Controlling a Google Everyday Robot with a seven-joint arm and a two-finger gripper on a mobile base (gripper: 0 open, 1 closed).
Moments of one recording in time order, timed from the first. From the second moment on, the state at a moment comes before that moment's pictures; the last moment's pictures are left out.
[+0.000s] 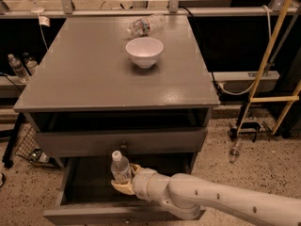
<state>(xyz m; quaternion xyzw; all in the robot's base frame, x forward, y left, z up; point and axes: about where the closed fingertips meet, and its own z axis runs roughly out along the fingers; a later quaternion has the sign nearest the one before) 0.479 0.102 0.527 -0.41 0.73 0.28 0.47</state>
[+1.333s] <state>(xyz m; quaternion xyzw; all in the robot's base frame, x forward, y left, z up) 0.508 0.134 0.485 -0.49 0.62 0.32 0.52</state>
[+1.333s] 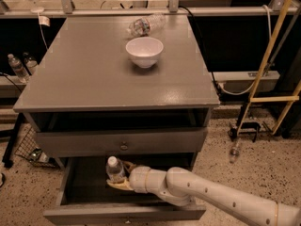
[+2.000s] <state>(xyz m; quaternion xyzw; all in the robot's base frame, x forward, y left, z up) 0.516 0.151 0.475 -0.55 0.56 0.37 0.51</state>
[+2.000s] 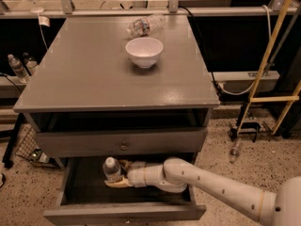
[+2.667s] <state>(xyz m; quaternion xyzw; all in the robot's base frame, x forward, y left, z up) 0.514 0.167 0.462 -0.58 0.53 0.41 0.47</state>
